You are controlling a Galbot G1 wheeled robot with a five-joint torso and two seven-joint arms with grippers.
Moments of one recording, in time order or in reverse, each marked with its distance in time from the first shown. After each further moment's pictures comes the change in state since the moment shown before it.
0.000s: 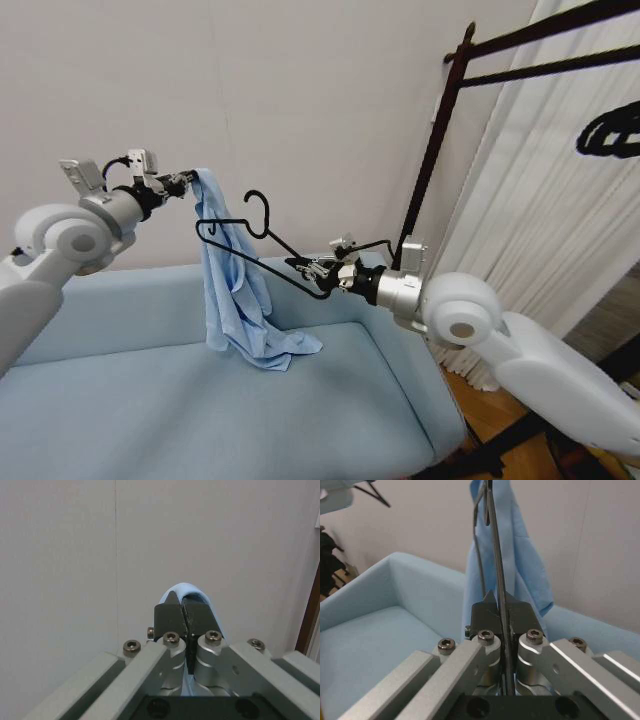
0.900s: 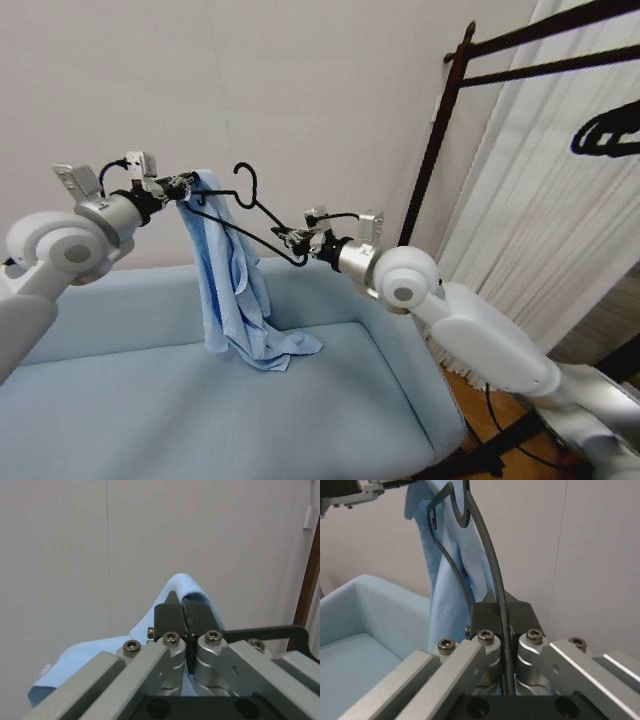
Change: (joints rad) left arm 0.134 0.006 -0.122 -0.102 0.007 0.005 -0.029; right arm 0.200 0.229 -0.124 -0.191 -0.070 0.008 0.144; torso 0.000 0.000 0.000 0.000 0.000
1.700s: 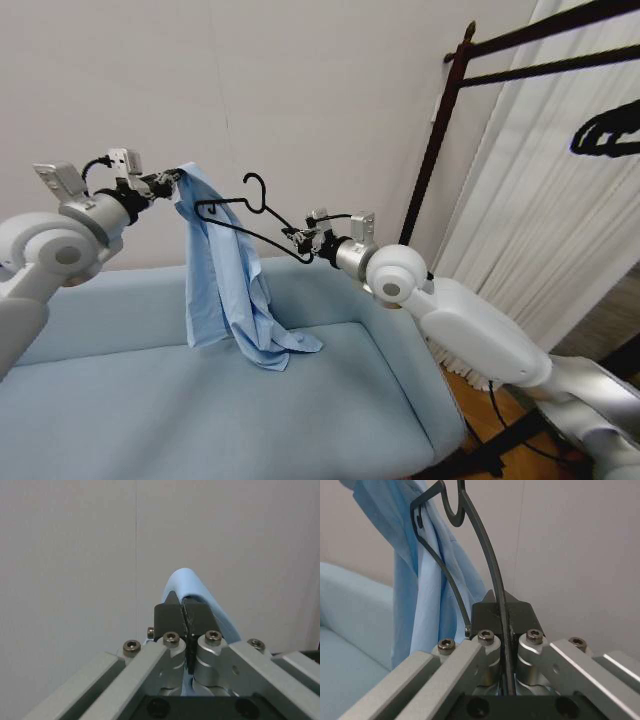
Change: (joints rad) left arm -0.003 -0.017 -0.025 0.052 0.053 -0.010 -0.005; right arm 0.019 -0.050 -0.036 -0.016 -0.019 -0.007 0.079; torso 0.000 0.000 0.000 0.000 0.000
